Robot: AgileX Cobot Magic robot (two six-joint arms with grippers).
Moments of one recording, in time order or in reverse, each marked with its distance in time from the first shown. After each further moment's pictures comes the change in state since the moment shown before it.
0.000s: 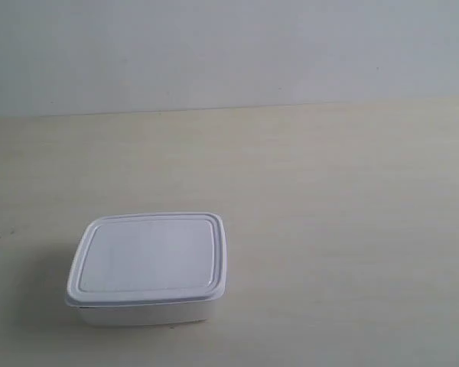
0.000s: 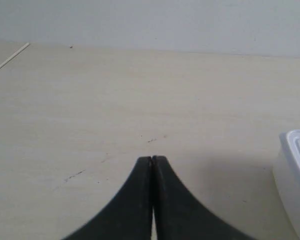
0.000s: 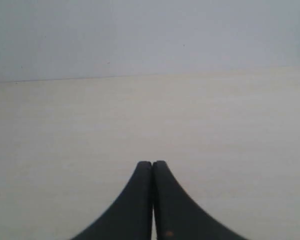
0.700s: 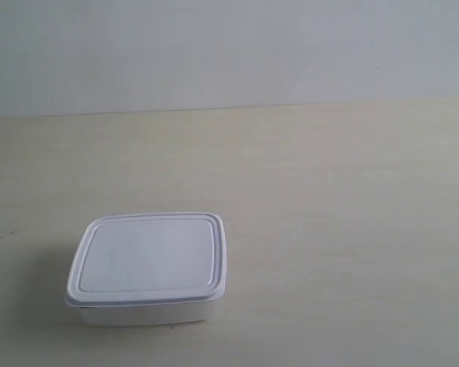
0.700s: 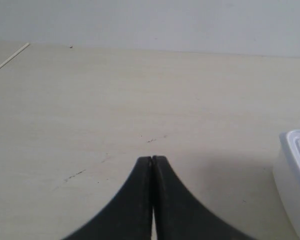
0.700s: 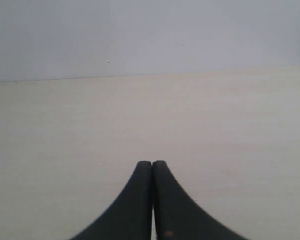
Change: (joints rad) left arm 0.000 0.000 0.000 0.000 0.000 0.000; right arm 0.000 0.000 0.000 0.000 0.000 0.000
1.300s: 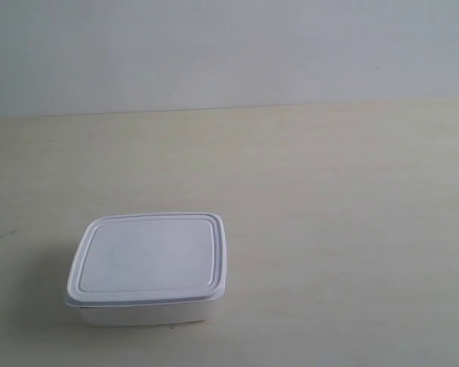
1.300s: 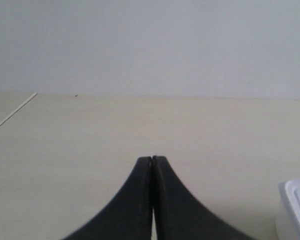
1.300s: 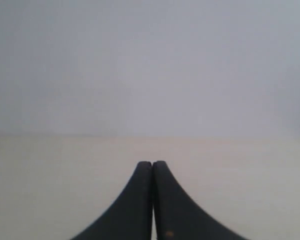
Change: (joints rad) left arm 0.000 0.000 0.000 0.014 -0.174 0.000; right arm 0.000 0.000 0.000 -0.058 -0.219 -0.002
